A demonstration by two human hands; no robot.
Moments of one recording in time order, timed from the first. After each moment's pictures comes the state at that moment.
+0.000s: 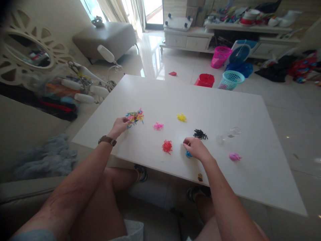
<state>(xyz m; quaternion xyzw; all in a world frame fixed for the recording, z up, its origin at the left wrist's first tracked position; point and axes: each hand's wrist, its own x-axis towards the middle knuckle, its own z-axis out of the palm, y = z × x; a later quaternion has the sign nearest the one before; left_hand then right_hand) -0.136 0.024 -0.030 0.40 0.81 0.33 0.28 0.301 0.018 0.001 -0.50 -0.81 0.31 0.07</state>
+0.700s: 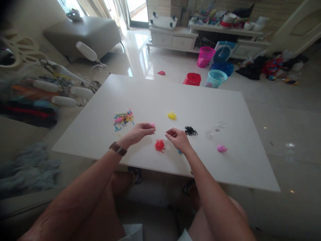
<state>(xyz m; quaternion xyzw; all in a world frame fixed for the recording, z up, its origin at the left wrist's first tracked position) 0.012 0.013 0.014 0.41 0.48 0.41 0.66 0.254 0.013 0.016 -0.50 -0.70 0.42 0.30</state>
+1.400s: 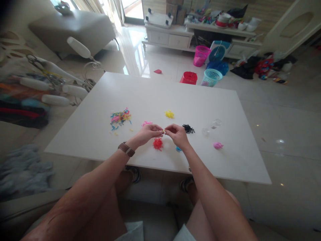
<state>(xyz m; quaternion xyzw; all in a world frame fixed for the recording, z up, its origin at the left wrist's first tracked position) 0.058 0.009 0.010 0.39 0.43 0.39 0.72 0.249 0.015 0.014 -0.46 -0.59 0.52 0.42</state>
